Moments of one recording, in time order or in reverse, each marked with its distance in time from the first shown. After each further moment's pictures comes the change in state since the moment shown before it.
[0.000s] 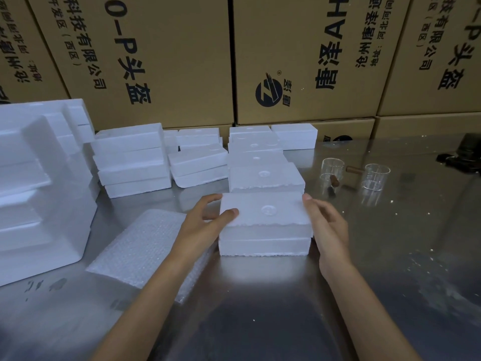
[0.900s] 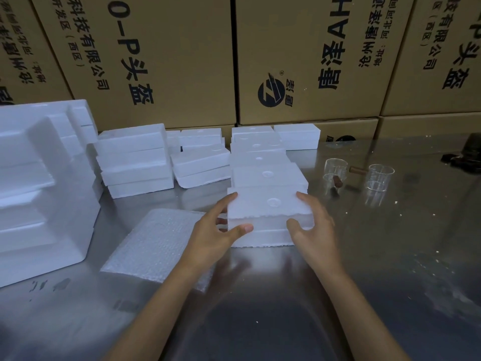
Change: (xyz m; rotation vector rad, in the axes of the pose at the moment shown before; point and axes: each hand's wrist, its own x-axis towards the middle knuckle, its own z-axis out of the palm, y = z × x) left_hand 0.009 -0.025 0.010 0.174 -0.055 0.242; right_hand 0.001 0.019 0.003 -0.592 -0.129 -0.403
